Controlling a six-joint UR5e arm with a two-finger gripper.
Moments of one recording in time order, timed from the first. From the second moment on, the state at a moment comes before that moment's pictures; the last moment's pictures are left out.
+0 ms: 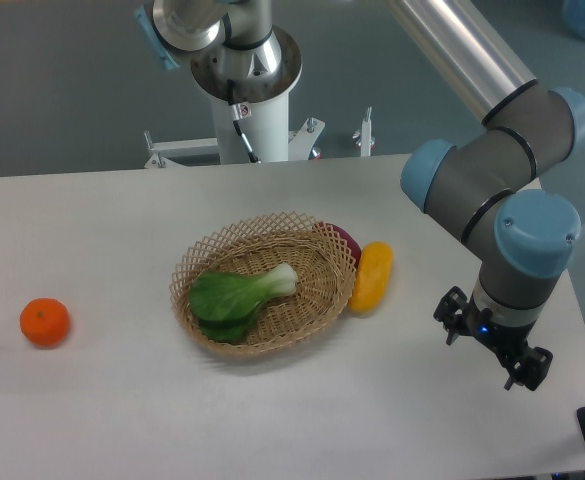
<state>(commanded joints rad) 2.60 -2.23 -1.13 -1.19 1.55 1.42</state>
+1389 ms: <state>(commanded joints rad) 2.49 -2.05 -1.43 -1.16 1.54 1.32</state>
